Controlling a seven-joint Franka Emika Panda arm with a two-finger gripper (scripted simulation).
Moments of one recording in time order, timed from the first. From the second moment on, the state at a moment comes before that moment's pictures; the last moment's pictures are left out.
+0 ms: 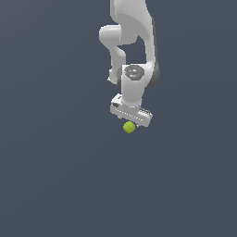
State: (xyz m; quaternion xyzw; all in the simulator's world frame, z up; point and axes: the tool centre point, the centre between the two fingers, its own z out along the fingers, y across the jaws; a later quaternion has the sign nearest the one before) arm -0.073 0.055 0.103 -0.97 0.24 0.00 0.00
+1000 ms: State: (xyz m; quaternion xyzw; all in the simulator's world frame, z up) arm -0.089 0.062 0.082 -0.96 0.29 0.00 0.00
